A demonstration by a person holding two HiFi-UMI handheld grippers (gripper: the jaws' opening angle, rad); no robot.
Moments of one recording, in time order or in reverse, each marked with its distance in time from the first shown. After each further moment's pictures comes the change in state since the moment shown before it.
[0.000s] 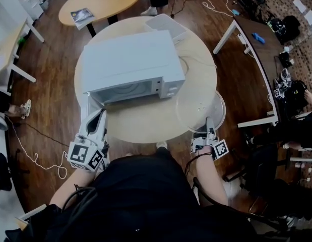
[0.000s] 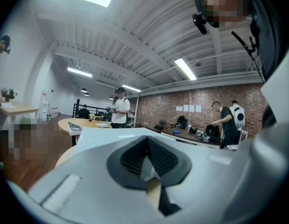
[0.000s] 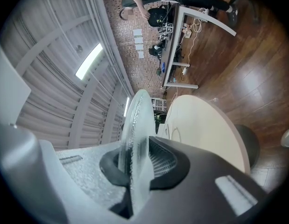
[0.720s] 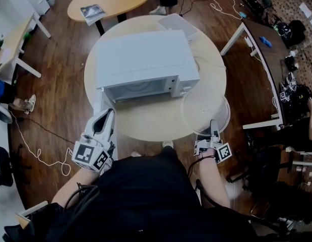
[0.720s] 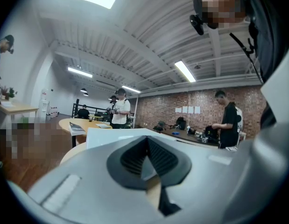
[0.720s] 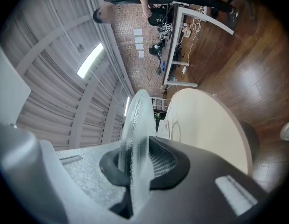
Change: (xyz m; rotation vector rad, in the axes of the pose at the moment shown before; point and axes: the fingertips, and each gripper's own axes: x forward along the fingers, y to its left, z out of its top) left arm -0.025 0.016 0.002 -0.018 -0.021 -0.010; right arm -0.013 0.002 -0.033 -0.001 -0.001 -0.001
